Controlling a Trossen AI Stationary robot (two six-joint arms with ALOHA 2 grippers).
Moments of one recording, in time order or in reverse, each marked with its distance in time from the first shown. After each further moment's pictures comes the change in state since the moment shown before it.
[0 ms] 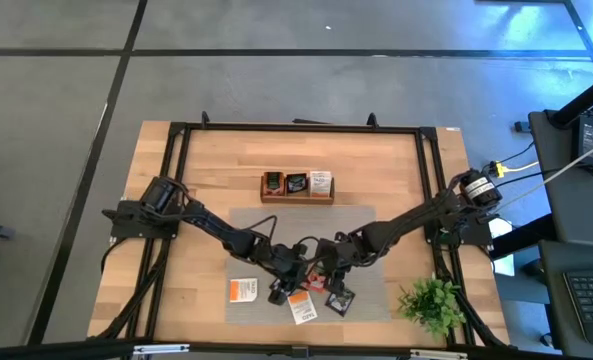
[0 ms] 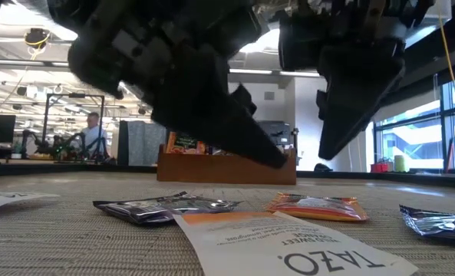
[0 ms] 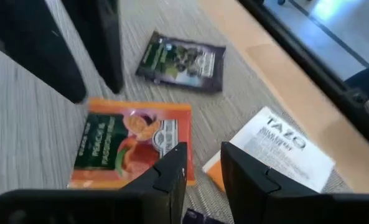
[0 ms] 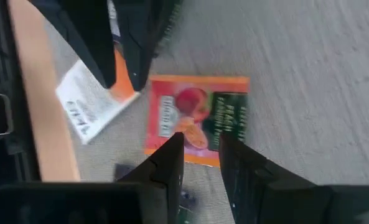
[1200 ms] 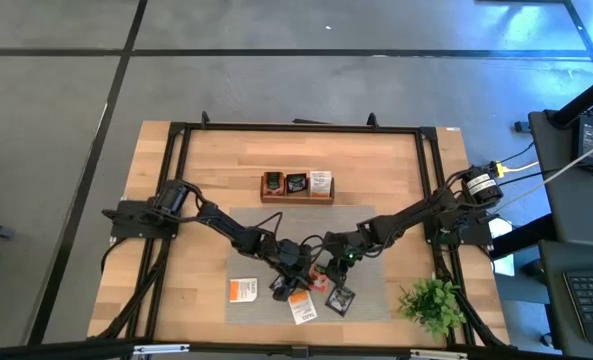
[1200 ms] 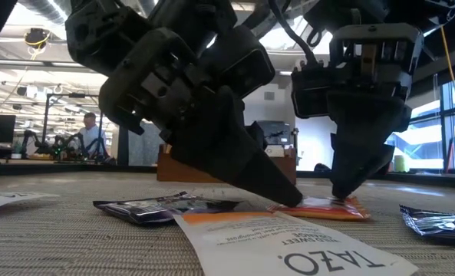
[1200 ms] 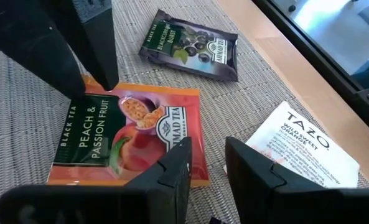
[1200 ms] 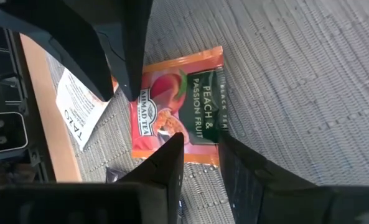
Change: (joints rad) left arm 0.059 0.116 0.008 0.133 0.137 -0.069; right arm -0.067 -0.024 -0.256 0.350 -0.150 0.162
